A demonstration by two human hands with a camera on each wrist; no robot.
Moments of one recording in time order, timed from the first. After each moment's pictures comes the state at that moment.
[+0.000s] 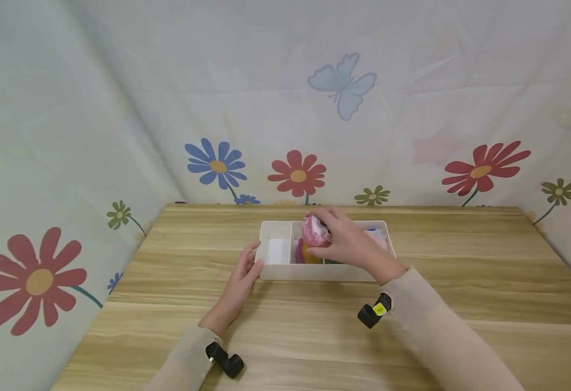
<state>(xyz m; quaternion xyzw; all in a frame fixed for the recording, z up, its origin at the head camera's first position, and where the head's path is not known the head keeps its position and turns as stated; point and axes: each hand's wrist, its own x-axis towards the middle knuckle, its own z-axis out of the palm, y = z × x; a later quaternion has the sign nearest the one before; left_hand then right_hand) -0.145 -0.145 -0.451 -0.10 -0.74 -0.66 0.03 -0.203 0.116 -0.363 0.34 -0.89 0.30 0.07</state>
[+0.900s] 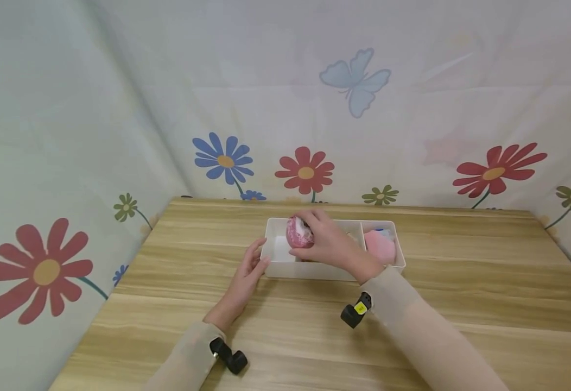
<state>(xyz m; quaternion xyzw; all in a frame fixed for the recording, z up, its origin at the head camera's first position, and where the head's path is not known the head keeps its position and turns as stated) -0.143 -0.145 -0.450 -0.10 -0.73 -0.67 0.03 -0.207 0.072 -0.376 0.35 -0.88 0.31 0.07</state>
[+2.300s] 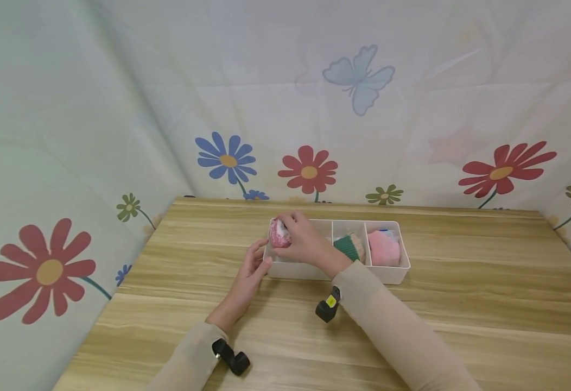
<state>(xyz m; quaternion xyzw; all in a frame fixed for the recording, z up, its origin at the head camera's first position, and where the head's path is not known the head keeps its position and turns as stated) -0.143 -0.144 -0.451 -0.10 -0.75 -0.65 0.04 -0.228 0.023 -0.405 0.36 -0.88 0.30 0.06</state>
